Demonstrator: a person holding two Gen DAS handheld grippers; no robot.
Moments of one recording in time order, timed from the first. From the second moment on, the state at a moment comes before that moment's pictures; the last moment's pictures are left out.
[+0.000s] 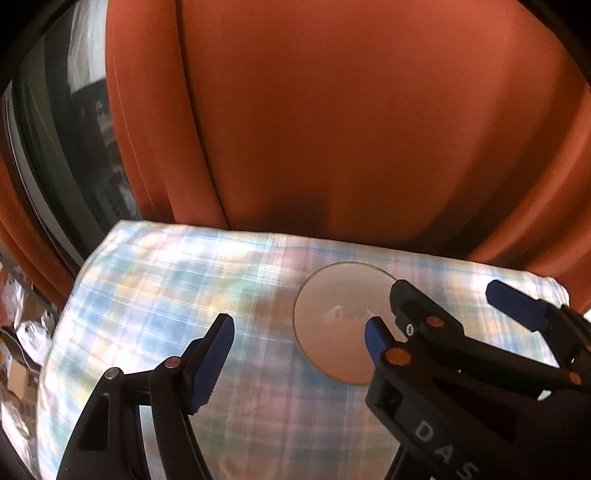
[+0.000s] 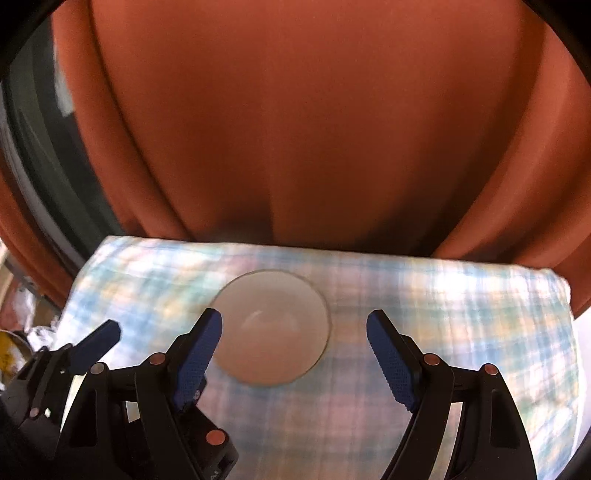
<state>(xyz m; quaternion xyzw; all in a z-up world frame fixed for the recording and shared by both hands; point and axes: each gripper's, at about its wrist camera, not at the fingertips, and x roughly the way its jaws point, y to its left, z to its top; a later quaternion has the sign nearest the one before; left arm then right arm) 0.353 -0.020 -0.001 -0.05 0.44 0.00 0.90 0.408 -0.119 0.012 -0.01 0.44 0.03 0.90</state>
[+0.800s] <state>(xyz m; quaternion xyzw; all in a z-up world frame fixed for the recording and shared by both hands) 0.410 -0.036 -0.076 -0.03 0.49 0.01 0.87 0.456 -0.141 -0.070 0.07 0.49 0.05 0.87</state>
